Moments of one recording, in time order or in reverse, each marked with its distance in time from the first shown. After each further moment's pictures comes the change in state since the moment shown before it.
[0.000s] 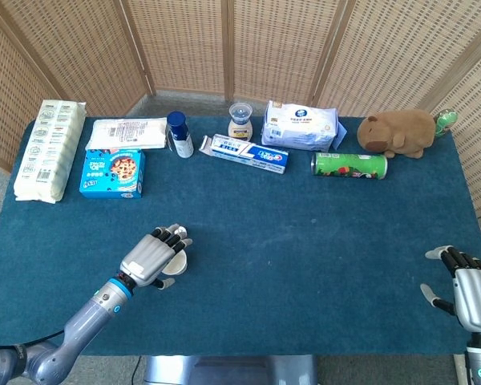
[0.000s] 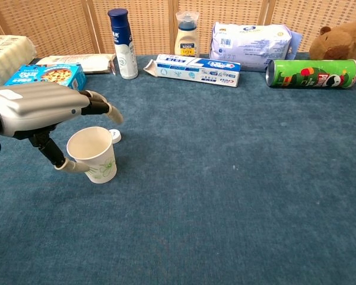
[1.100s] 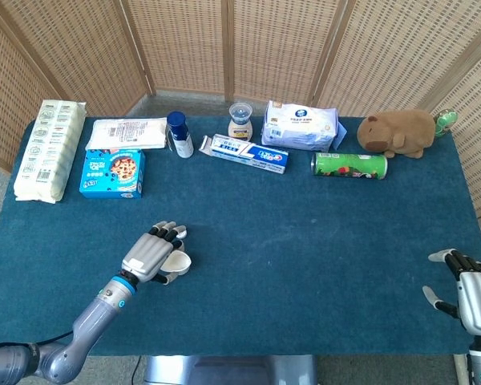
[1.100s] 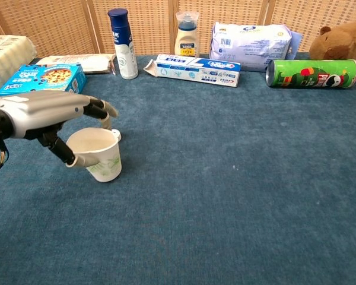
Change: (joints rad) left arm -0.036 -0.063 0.009 0.031 -0.129 0.063 -0.143; right arm -0.018 -0.018 0.001 0.026 -0.007 0.014 0.039
